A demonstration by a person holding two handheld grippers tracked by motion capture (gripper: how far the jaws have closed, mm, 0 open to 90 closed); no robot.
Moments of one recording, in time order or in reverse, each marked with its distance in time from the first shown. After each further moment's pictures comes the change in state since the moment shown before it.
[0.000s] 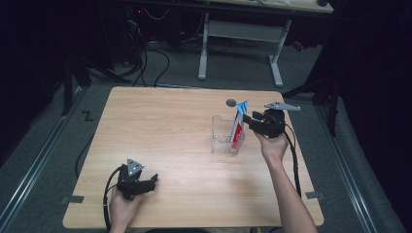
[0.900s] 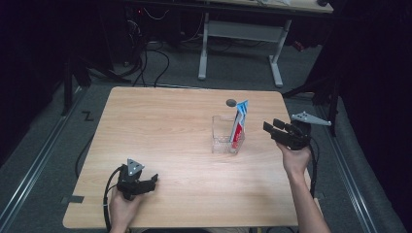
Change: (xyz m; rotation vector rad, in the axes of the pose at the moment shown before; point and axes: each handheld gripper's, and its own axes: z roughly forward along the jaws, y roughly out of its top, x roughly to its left) left arm 0.000 0.000 0.000 -0.001 0.000 0.000; right arm -0.031 -0.027 -0.059 -0.065 -0.014 0.039
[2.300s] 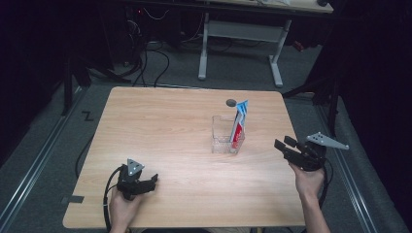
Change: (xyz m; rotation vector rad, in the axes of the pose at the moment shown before) left arm 0.000 0.000 0.000 0.001 0.000 0.001; right arm -0.008 -0.044 -0.046 -0.023 0.010 0.010
